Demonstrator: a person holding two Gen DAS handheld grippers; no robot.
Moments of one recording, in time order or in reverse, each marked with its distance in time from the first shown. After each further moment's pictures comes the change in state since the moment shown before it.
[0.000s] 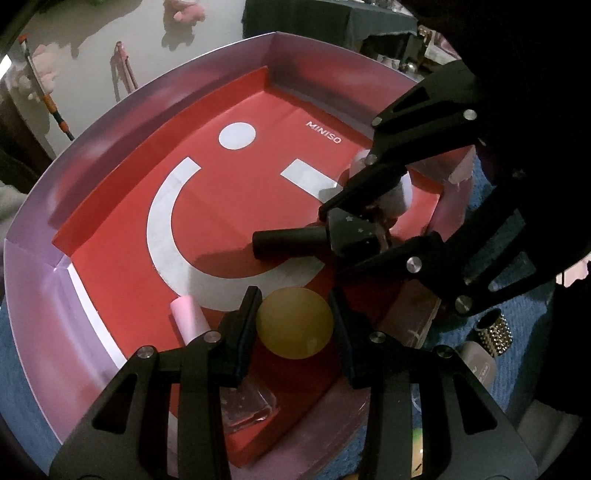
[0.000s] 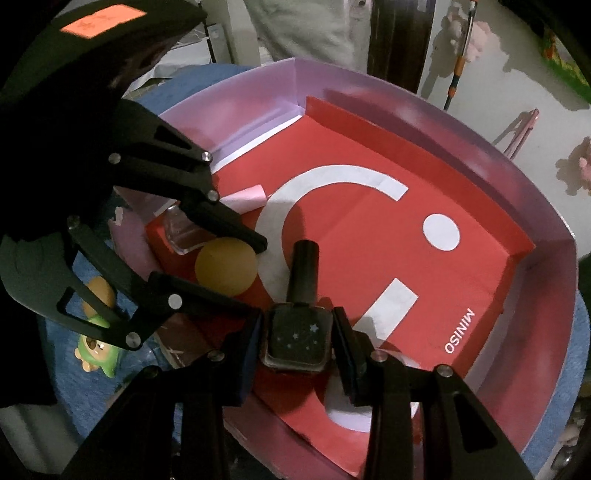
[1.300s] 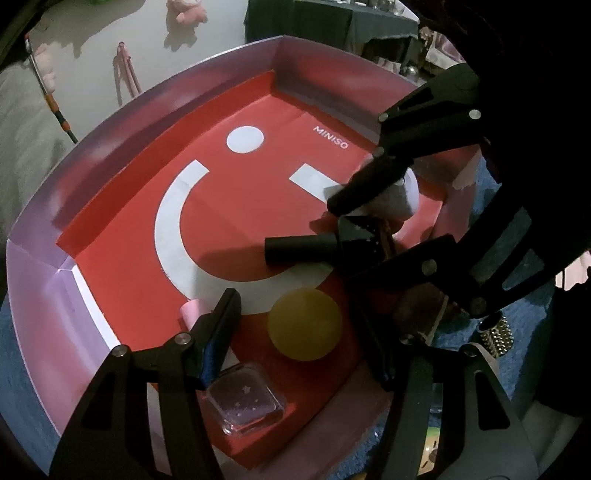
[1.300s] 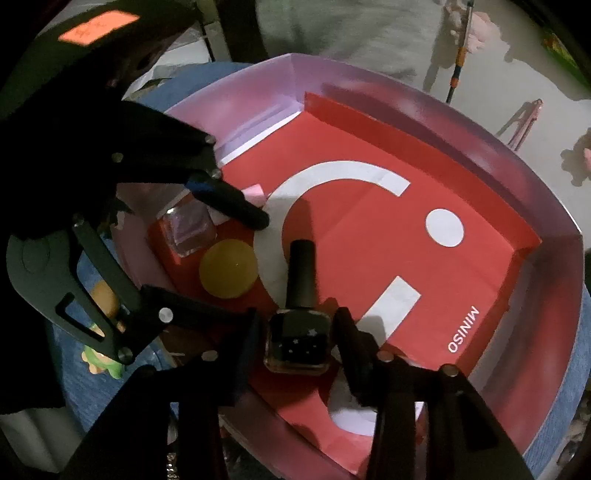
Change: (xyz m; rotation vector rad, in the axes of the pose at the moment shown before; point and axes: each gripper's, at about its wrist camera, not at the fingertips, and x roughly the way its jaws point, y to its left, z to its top) left arm -0.002 0.010 0.008 -0.021 -0.021 -0.005; right arm -0.002 -0.003 0.001 0.025 0.009 0.021
